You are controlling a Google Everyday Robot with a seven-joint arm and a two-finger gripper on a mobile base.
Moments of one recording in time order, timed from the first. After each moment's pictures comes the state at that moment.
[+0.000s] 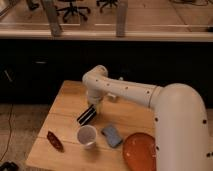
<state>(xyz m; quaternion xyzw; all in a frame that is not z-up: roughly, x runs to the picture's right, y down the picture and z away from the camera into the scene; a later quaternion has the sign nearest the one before) -0.049 0.123 0.855 -0.30 -0.19 -0.36 0.86</state>
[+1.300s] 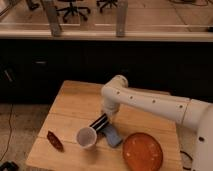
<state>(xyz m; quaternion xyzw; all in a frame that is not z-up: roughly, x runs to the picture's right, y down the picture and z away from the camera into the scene) 0.013 0.174 0.803 -0.29 -0.19 -0.32 0.88</state>
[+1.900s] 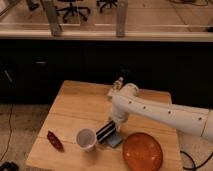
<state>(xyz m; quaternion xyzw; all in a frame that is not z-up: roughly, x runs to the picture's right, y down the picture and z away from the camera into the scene) 0.055 0.207 0.785 -0.29 -0.18 -0.29 0.89</state>
